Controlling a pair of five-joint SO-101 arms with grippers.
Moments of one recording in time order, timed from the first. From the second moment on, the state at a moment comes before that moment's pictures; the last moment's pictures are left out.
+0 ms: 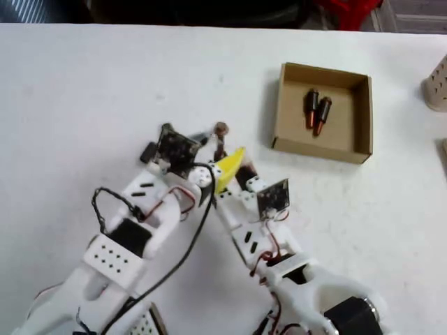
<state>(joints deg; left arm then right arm) 24.0 -52.9 70.7 11.2 3.6 -30.9 -24.1 94.1 -56.0 -4.2</state>
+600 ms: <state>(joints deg) 17.3 -52.9 71.1 11.2 3.6 -28.7 -24.1 94.1 -55.9 -4.1</state>
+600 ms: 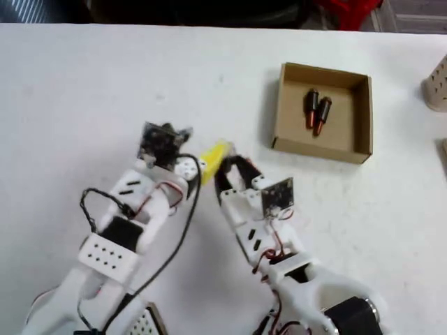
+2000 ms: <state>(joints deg) -1.5 -20.9 62.9 22.9 0.4 8.4 -18.4 20.5 45.6 1.4</state>
